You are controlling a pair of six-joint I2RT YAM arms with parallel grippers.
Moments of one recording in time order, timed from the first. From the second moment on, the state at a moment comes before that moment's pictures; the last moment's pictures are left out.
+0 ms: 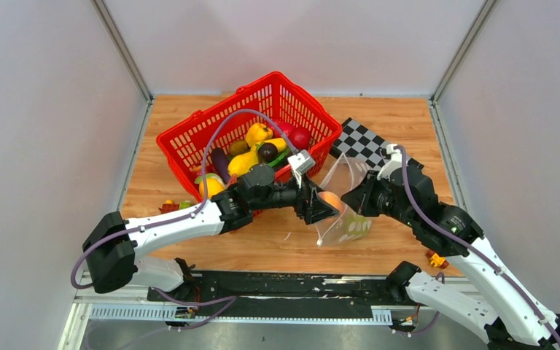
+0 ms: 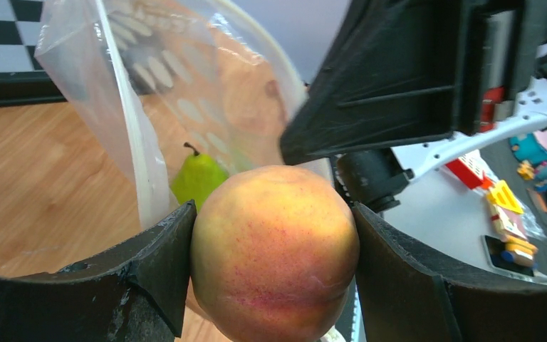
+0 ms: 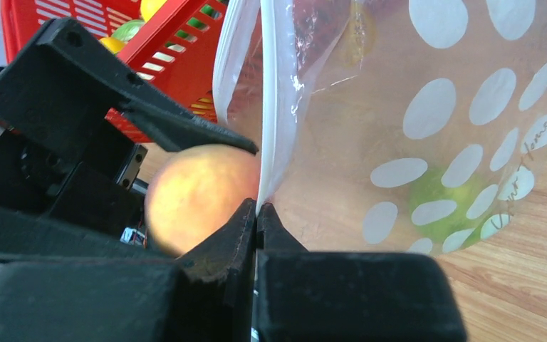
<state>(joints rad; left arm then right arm) -1.03 1.32 0.88 0.34 0.36 -0.45 0.71 0.74 1.02 -0.80 0.04 0.69</state>
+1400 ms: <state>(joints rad) -1.05 1.39 1.02 0.18 0.20 -0.38 0.71 0.60 0.91 -0.63 -0.11 0.84</state>
